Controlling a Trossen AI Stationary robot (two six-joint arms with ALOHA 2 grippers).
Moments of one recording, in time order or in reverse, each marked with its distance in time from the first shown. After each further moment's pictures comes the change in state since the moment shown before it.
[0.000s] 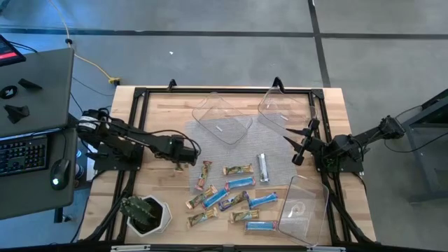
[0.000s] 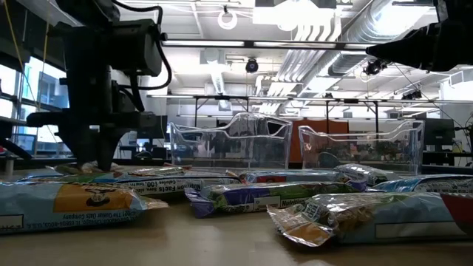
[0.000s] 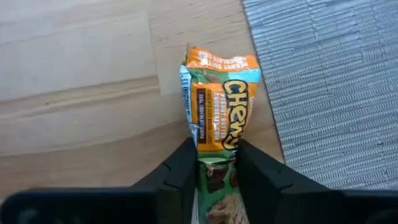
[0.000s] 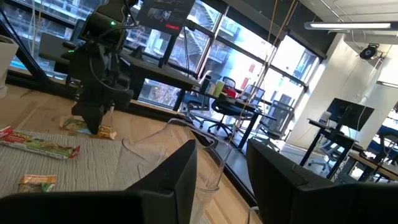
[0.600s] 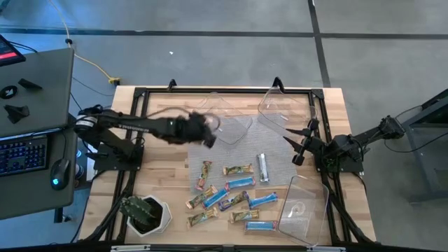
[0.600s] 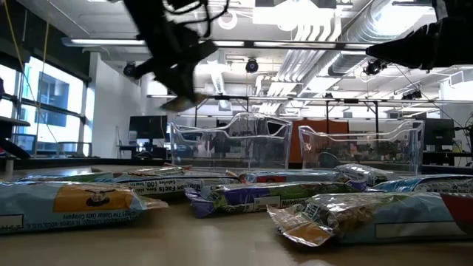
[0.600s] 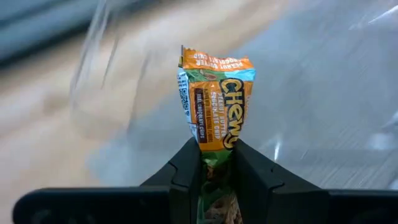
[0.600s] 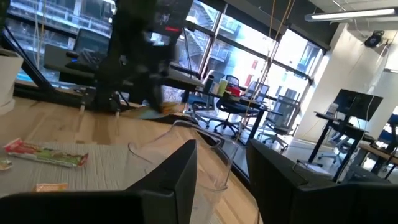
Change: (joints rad) left arm 0.160 -0.066 0.370 0.089 -0.309 0.738; right arm 0.000 0.001 0.000 -0.002 -0.003 0.074
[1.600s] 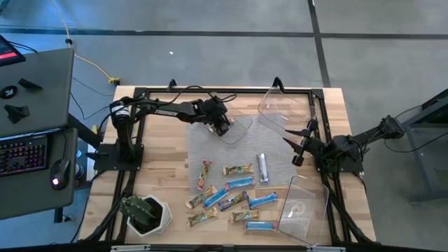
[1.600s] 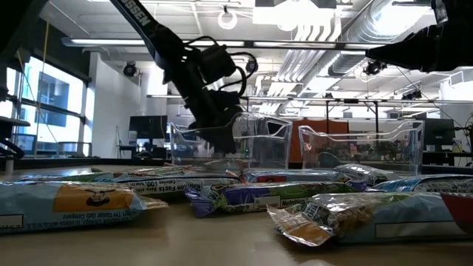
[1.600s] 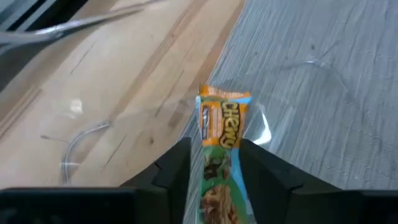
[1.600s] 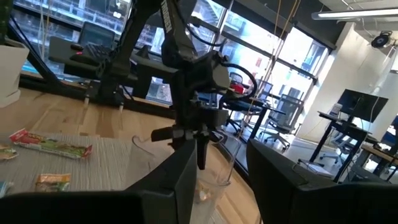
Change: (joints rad) left arm 0.327 0.378 0.019 0.493 0.453 0.651; right arm 0.000 0.008 0.000 -0.023 -0.009 -0.005
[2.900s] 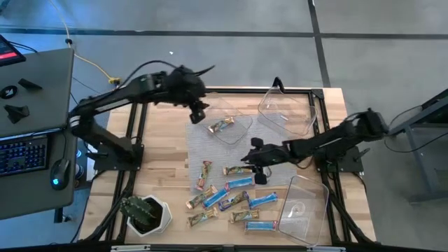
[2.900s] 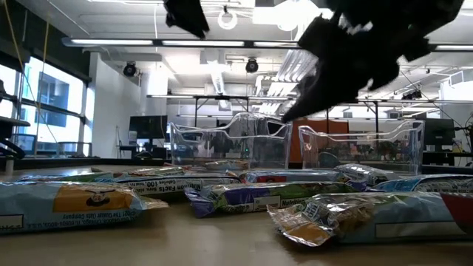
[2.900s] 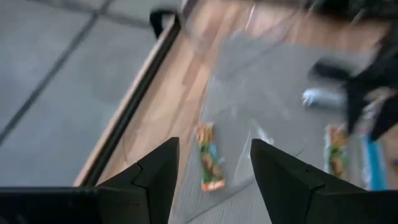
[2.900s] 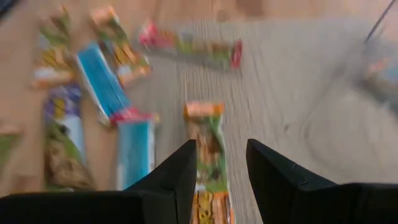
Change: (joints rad) left arm -0.073 -0.481 0.430 -0.774 -0.008 0.145; right arm -0.212 1.310 0.631 -0.099 -0.645 0.503
